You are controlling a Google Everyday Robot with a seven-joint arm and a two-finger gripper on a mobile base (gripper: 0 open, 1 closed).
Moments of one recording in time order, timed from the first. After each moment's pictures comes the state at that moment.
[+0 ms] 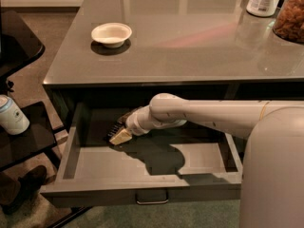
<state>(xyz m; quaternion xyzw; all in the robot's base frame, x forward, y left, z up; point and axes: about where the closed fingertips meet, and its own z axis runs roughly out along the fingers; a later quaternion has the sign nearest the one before) 0.624 0.112 0.598 -0.56 0.72 0.22 0.35</state>
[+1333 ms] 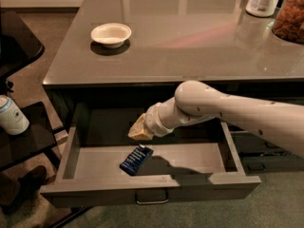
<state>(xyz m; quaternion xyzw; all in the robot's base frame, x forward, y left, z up) 0.549 0.050 0.675 -0.64 0.66 0.21 0.33</state>
